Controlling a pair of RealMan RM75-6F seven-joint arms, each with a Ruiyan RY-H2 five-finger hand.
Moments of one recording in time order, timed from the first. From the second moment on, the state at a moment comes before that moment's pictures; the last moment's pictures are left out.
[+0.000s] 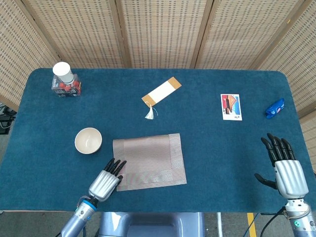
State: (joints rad) left arm -0.32 -1.74 0.08 -1.49 1.51 1.13 0.67; right arm 0.10 -1.10 0.07 -1.71 -1.59 1.53 -0.01
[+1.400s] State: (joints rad) left arm -0.68 -1.53 -0.45 -1.57 0.97 1.03 0.74; right arm 0.11 -1.07 0.11 -1.72 -1.49 1.51 0.01
